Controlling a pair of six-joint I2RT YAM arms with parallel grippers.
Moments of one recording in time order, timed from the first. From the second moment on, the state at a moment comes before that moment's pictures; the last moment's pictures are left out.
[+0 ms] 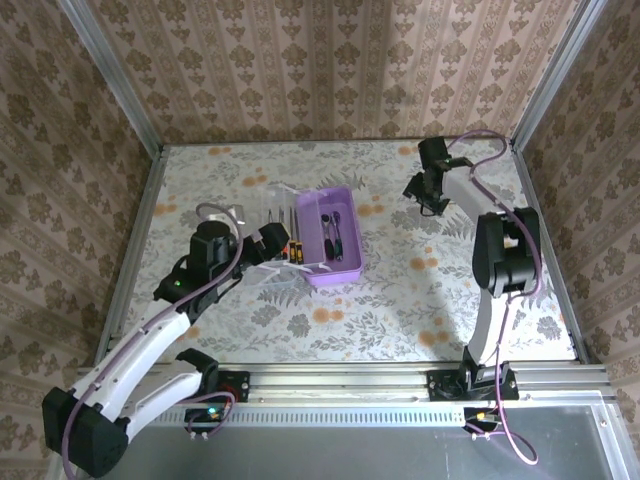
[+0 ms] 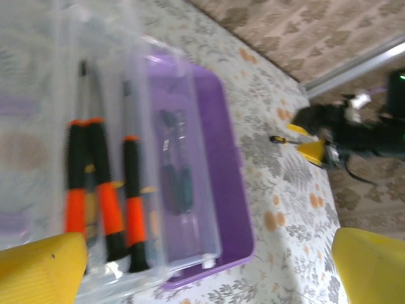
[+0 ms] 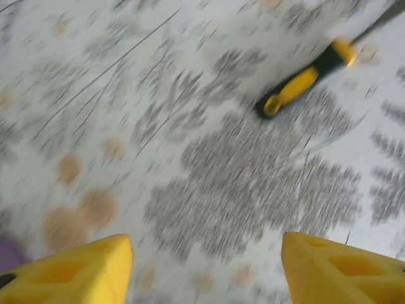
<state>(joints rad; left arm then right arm) -0.53 0.87 0.70 -0.27 0.16 -0.79 0.10 2.02 1.62 -0.76 0.10 0.72</state>
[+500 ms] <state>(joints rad) -0.55 0.68 0.60 -0.25 0.13 -0.70 -0.01 2.25 1.86 -0.94 0.16 0.80</state>
